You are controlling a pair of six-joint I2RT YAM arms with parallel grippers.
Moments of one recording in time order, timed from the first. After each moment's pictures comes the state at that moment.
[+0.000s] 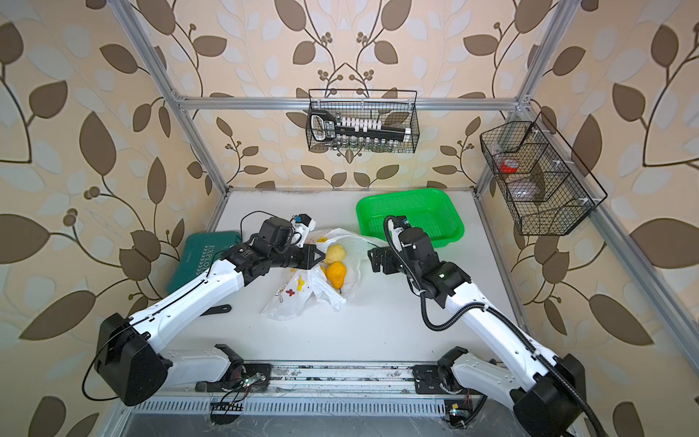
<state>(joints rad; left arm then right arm) -0.53 1.28 1.03 -0.48 0.36 -0.45 0.51 1.13 0.89 -0.46 0.03 0.35</state>
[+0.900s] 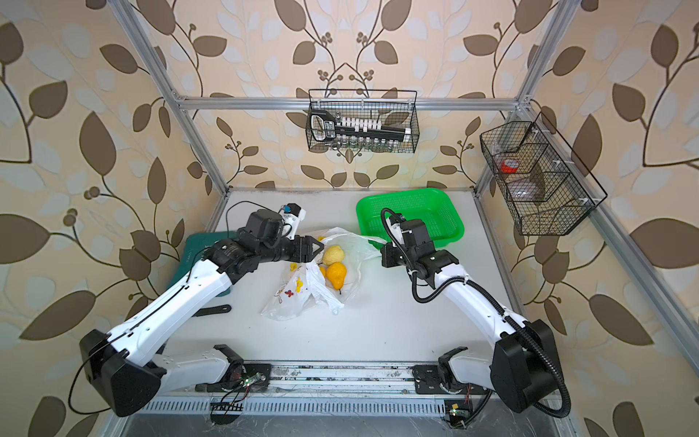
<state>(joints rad) -0.52 1.16 1.18 -0.64 0.22 -0.42 0.38 1.27 0.92 -0.37 -0.18 0.29</state>
